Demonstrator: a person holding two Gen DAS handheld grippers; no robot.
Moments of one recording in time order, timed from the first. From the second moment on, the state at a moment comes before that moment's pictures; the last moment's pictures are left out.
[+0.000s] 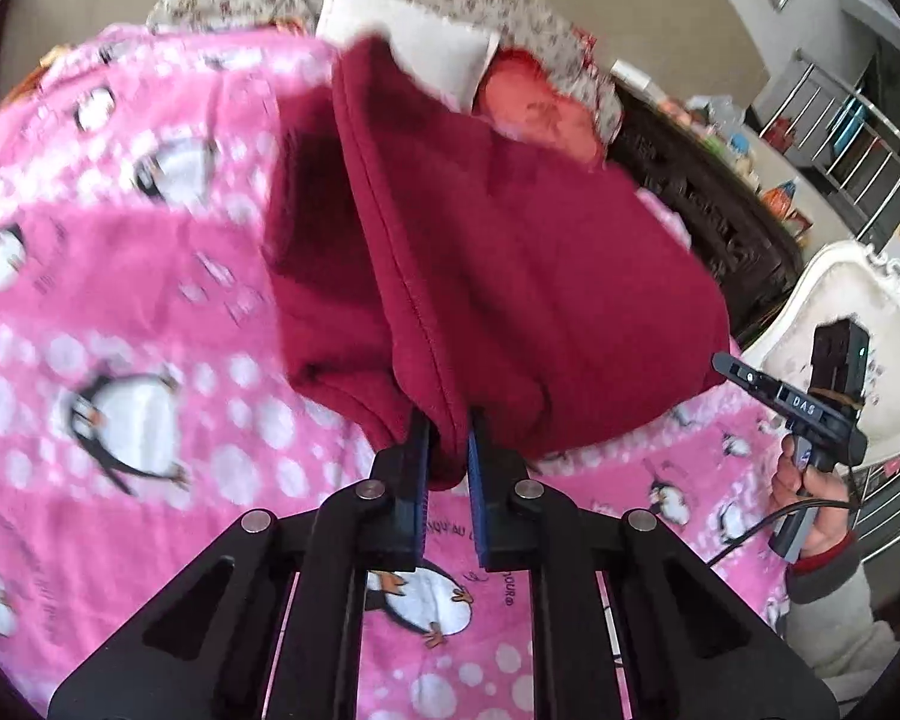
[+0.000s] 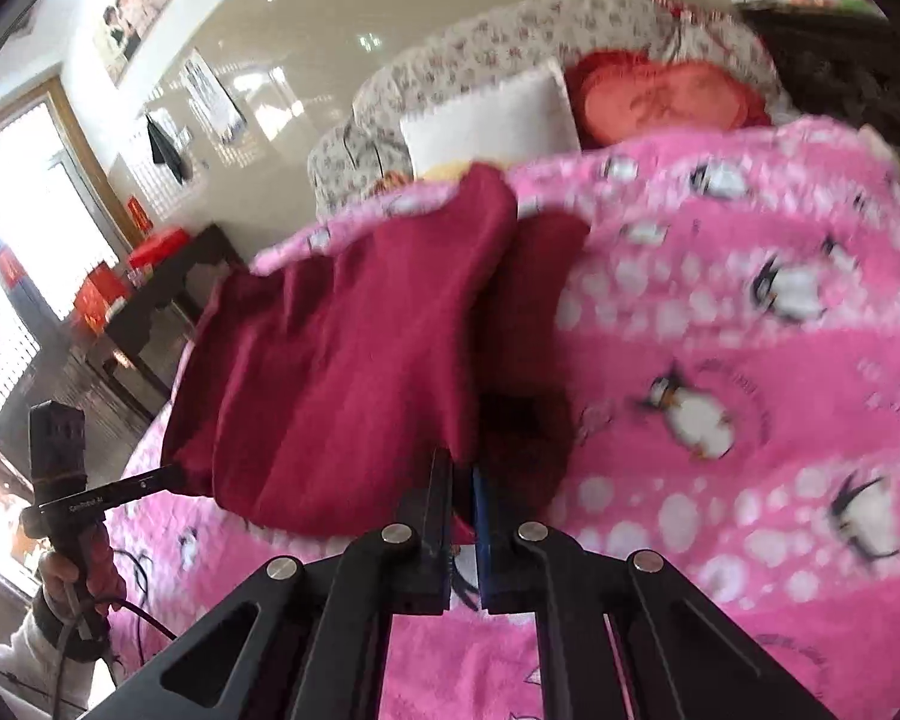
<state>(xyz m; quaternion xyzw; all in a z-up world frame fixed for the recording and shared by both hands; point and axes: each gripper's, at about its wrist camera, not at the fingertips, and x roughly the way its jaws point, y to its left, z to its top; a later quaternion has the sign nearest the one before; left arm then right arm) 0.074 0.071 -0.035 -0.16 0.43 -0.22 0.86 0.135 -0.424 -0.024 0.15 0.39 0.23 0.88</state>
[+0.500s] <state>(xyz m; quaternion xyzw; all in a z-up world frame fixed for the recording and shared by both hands) 0.063 0.096 -0.043 -0.15 0.46 -0.17 0.86 0.136 -0.427 -0.021 0.11 0.41 0.18 0.89</state>
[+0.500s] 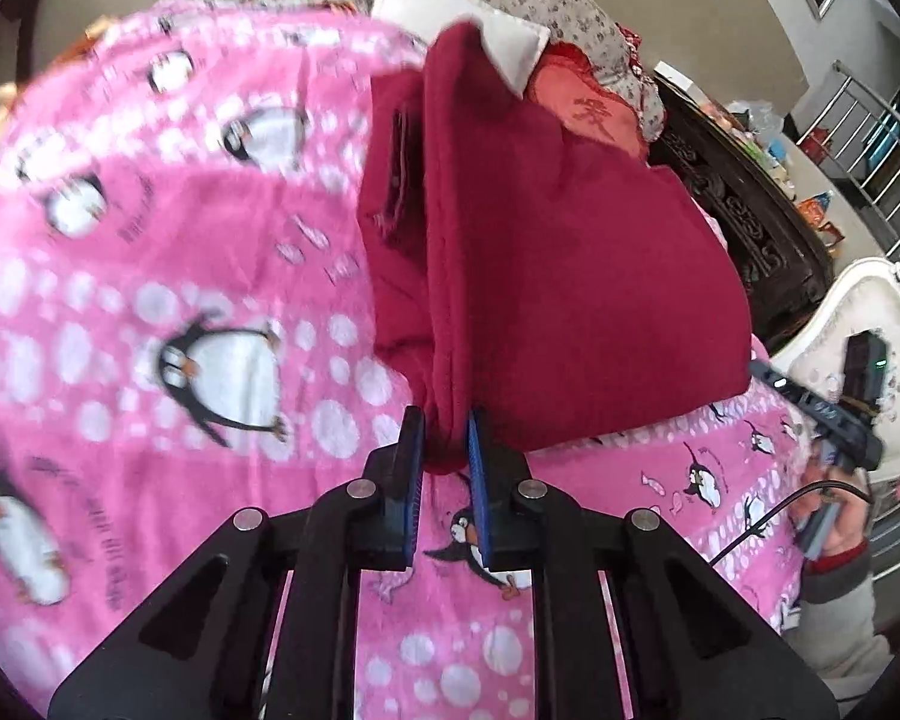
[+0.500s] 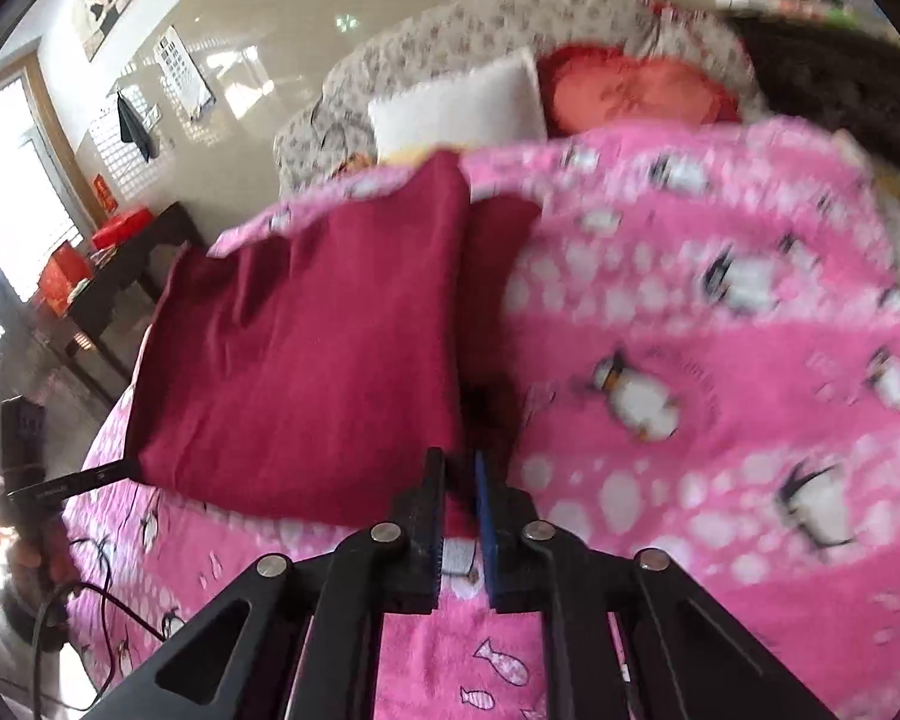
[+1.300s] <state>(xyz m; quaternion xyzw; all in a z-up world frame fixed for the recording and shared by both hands) 0.225 0.059 -0.046 -0.07 0.44 -0.04 0.90 0.328 -0.348 -0.039 0.08 0.43 0.14 0.89</state>
